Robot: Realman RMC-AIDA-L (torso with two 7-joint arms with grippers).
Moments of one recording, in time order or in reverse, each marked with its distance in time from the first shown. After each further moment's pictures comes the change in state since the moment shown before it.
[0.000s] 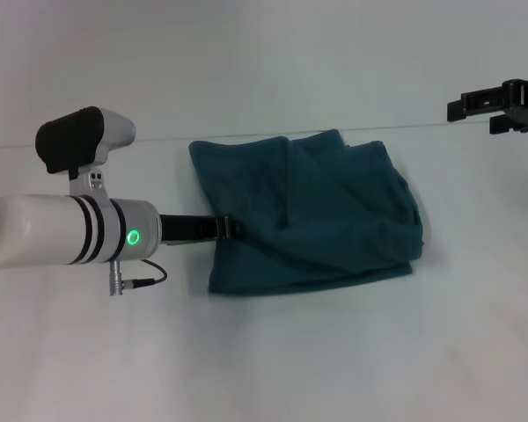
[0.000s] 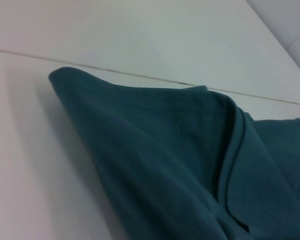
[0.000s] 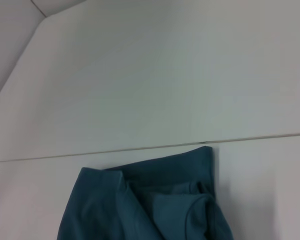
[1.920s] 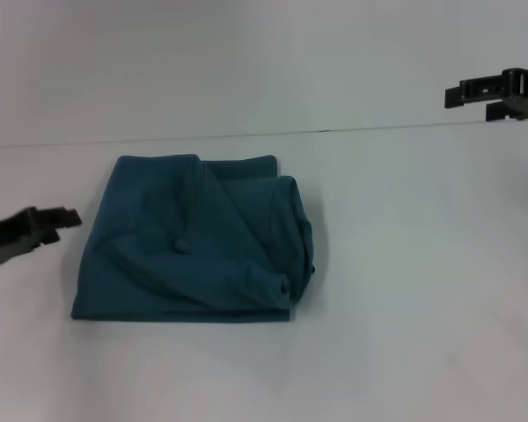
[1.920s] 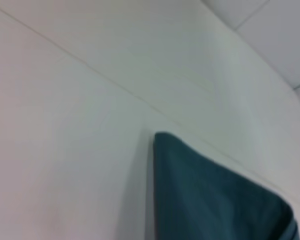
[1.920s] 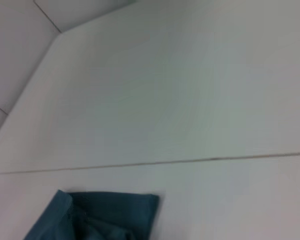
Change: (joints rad) left arm 0.331 0.112 -0.304 0.268 -0.009 0.260 -0.094; right arm -0.007 0.001 0.010 0.000 0.051 0.014 -0.040
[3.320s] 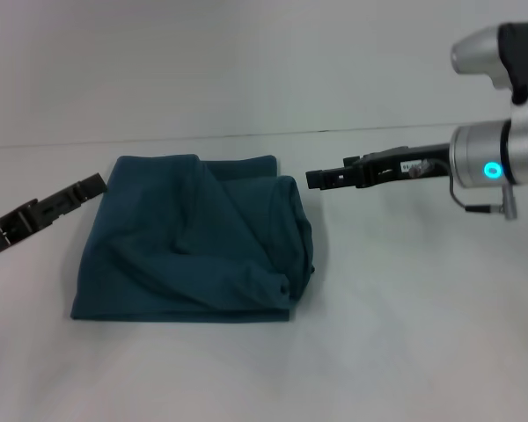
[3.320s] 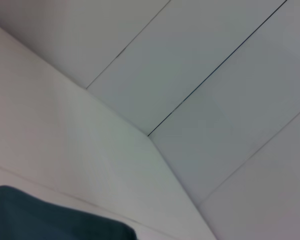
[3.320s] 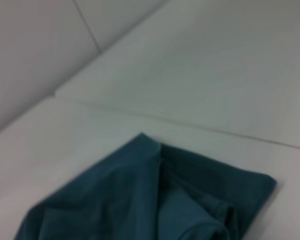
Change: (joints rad) left arm 0.048 -0.054 -0.256 -0.134 -0.295 0.330 0.565; right arm 0.018 0.158 -0.224 0.275 0.237 0.297 -0.523
